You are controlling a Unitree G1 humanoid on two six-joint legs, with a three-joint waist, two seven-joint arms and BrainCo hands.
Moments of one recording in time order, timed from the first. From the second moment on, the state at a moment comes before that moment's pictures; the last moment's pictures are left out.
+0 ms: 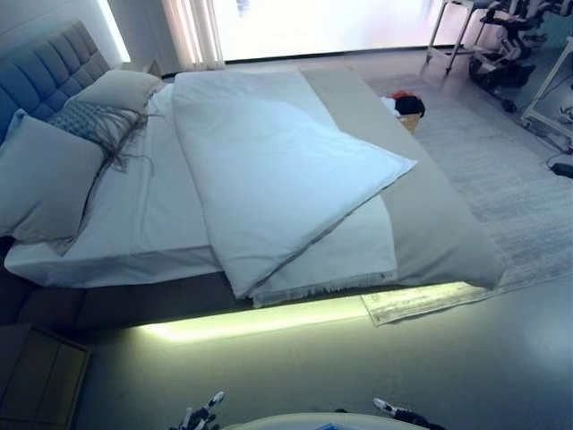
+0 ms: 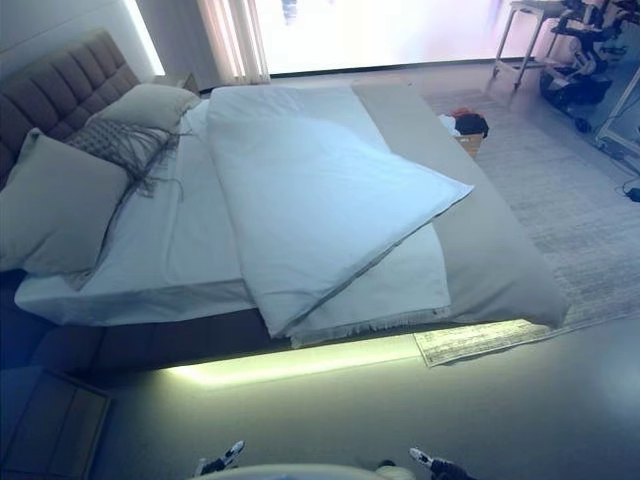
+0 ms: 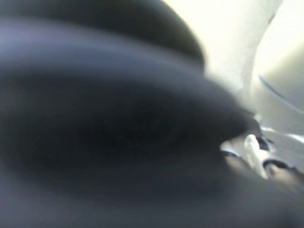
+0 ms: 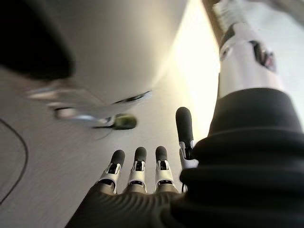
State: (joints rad) left arm 0.02 0.21 -0.10 1.36 -0.62 0.02 -0.20; right arm -0.01 -0.24 0.13 1.36 0.40 0.00 0.13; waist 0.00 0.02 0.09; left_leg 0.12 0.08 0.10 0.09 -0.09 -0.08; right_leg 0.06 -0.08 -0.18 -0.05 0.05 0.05
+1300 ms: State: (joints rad) left arm 0.00 0.20 -0.12 1.38 -0.56 0.04 -0.20; right arm -0.05 -0.23 0.09 1.37 0.44 0.00 0.11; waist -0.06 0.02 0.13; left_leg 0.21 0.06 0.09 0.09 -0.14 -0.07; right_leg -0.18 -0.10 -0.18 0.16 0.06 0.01
